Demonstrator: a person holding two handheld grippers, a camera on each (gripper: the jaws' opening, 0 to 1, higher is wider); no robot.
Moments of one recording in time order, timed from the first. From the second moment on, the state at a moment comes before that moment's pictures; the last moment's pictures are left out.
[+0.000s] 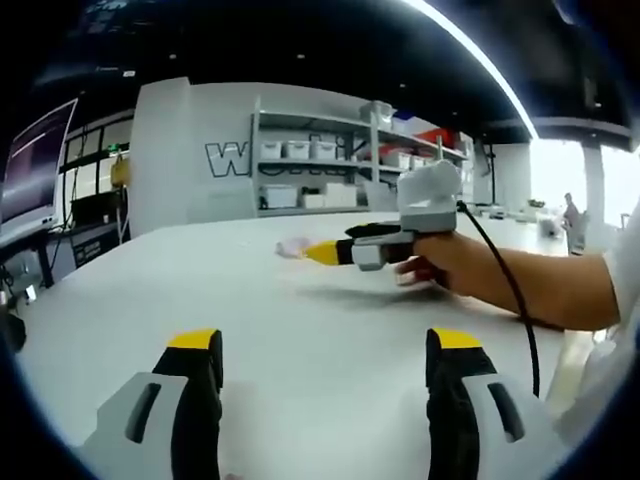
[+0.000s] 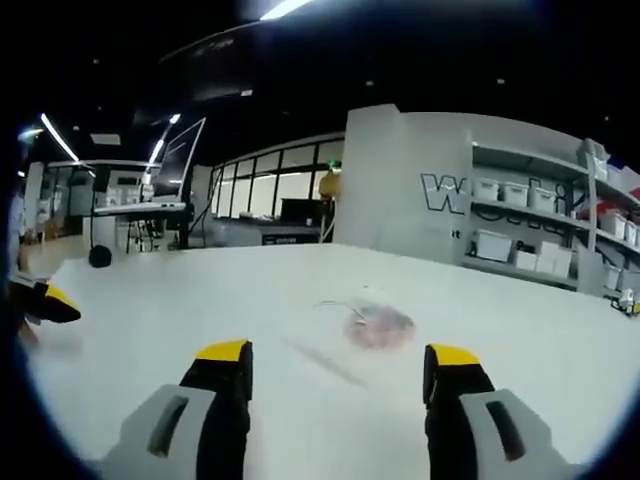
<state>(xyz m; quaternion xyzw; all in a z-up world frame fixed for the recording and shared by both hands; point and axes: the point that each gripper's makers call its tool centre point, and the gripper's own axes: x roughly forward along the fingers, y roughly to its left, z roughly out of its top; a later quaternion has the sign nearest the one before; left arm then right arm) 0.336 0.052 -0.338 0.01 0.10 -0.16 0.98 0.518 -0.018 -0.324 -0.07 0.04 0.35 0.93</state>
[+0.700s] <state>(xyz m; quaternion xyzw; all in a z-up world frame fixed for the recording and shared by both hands) 0.335 0.051 -0.338 0.01 0.10 -0.16 0.98 0.504 -0.024 -0.317 -0.05 0.04 0.35 0.94</state>
